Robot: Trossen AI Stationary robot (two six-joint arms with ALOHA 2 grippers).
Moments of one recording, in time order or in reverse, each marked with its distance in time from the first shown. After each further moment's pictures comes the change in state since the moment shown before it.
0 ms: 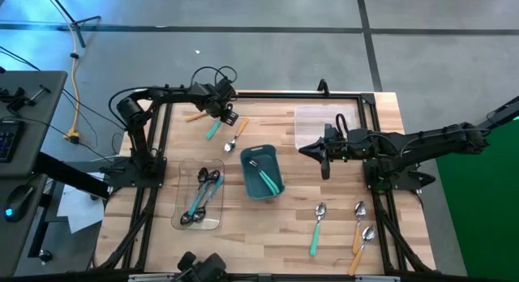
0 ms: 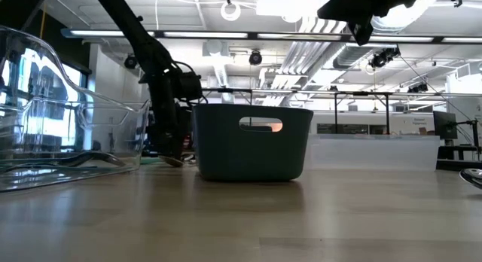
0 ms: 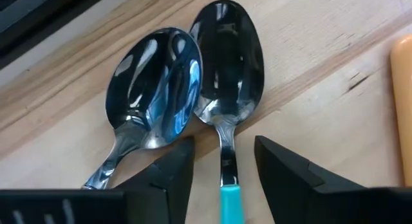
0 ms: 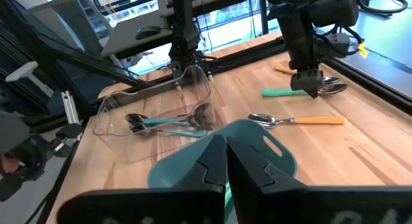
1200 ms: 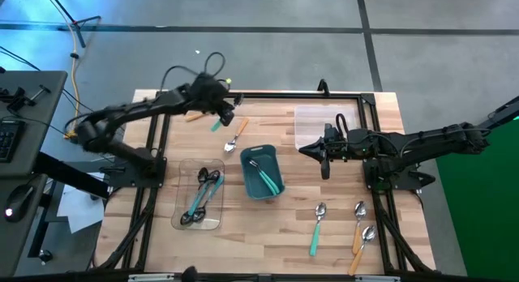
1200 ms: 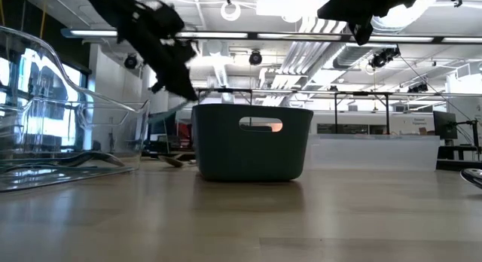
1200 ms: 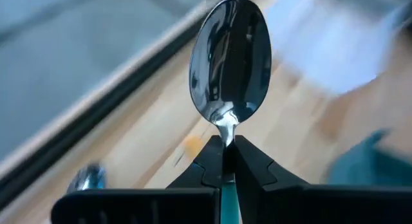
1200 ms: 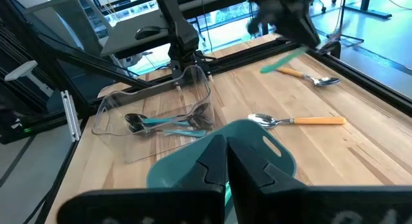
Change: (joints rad) left arm -0.118 -0.513 -0.186 0.255 0.167 0.134; right arm 0.000 0.000 0.000 0.000 0.001 -0.005
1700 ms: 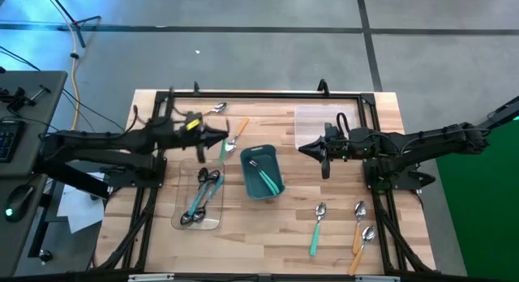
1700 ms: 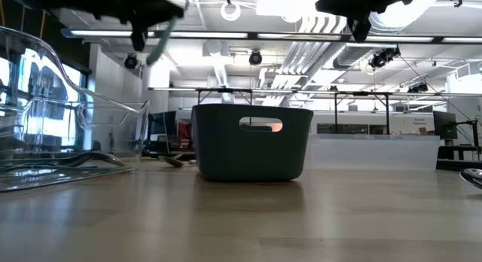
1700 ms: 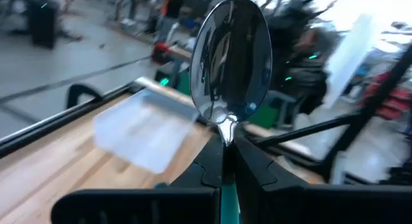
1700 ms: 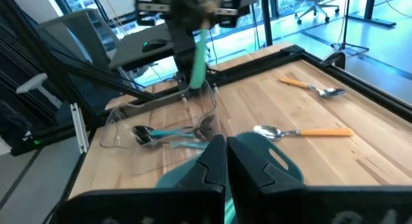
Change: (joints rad) left arm -0.525 -0.576 -0.423 0.508 -0.181 -0.260; right arm 0.000 0.000 0.000 0.051 -0.006 0.005
